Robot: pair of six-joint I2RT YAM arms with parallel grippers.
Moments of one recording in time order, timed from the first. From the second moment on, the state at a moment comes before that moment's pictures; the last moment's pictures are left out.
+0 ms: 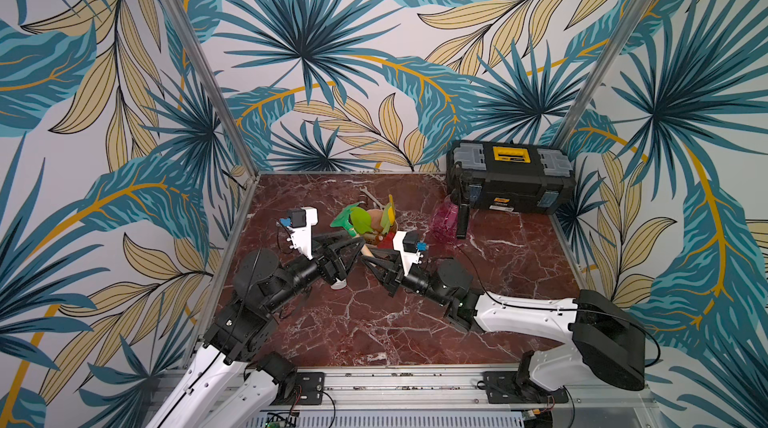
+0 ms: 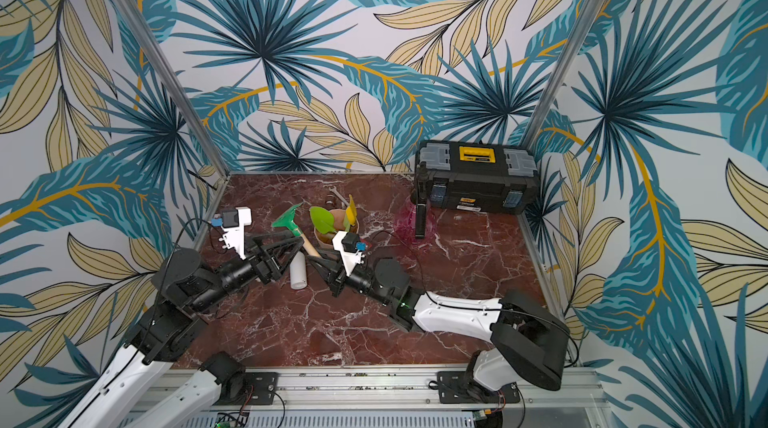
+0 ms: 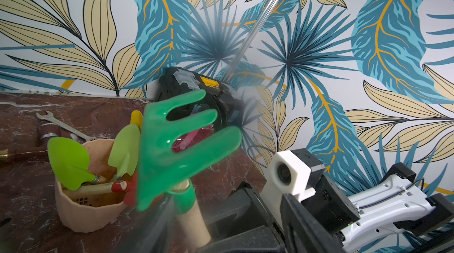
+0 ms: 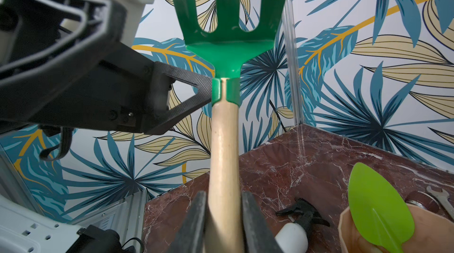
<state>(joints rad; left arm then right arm) -0.50 0.63 0.82 -0.20 0.31 -0.60 1.16 1.45 0.70 0.95 -0.09 0.24</state>
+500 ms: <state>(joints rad) -0.50 0.64 0.79 -0.16 0.30 -0.62 1.16 1.41 0.67 0.99 -0.16 0.27</state>
